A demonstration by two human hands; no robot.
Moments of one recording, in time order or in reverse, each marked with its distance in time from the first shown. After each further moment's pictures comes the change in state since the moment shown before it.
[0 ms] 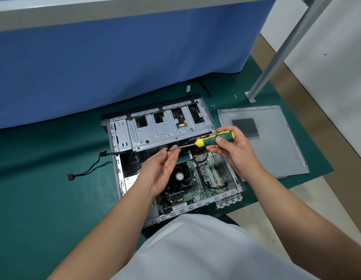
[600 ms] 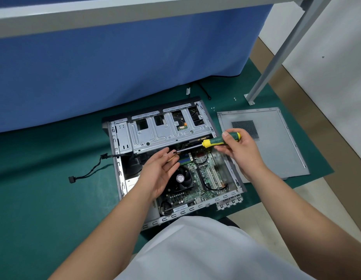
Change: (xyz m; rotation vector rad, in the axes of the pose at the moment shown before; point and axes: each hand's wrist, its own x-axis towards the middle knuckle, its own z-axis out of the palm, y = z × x) left_hand -0.001 0.003 -0.005 0.329 -0.032 0.076; right_hand 0.008 0.004 -0.013 -0.086 0.202 0.045
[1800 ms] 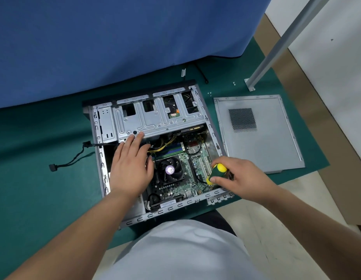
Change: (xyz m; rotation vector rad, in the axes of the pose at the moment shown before) left_hand 0.003 -0.009 -0.044 2.027 0.336 0.879; right_hand -0.045 0.016 -0.050 -1.123 -0.507 -0.354
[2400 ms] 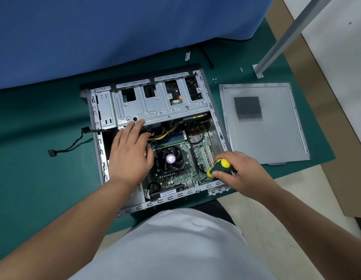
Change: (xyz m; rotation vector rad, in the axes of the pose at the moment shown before) left_hand 0.001 0.002 -0.002 -0.033 0.035 -0.009; right_hand -0.008 0.007 0.019 0.006 0.044 0.042
